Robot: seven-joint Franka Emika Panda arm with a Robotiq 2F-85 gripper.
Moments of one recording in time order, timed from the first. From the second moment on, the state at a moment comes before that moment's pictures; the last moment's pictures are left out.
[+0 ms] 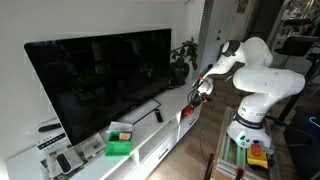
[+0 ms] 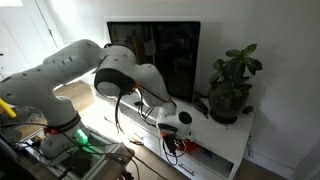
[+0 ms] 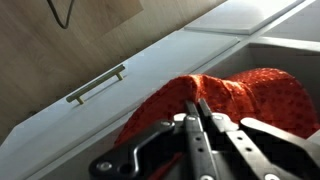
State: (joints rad) arm -1.26 1.19 0.30 -1.78 0.08 2.83 -0.55
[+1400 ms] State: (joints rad) arm -0.81 0.87 -0.20 -1.99 -0.05 2.60 -0.32
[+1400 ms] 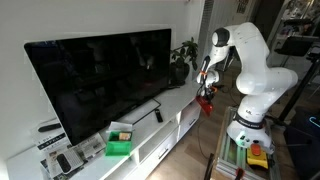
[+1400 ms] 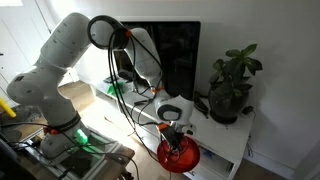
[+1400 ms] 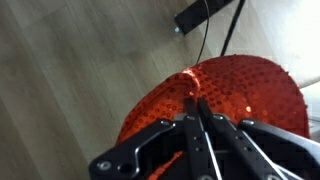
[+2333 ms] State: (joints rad) arm -0.30 0.62 -0.59 -2.25 -0.39 2.59 -0.07
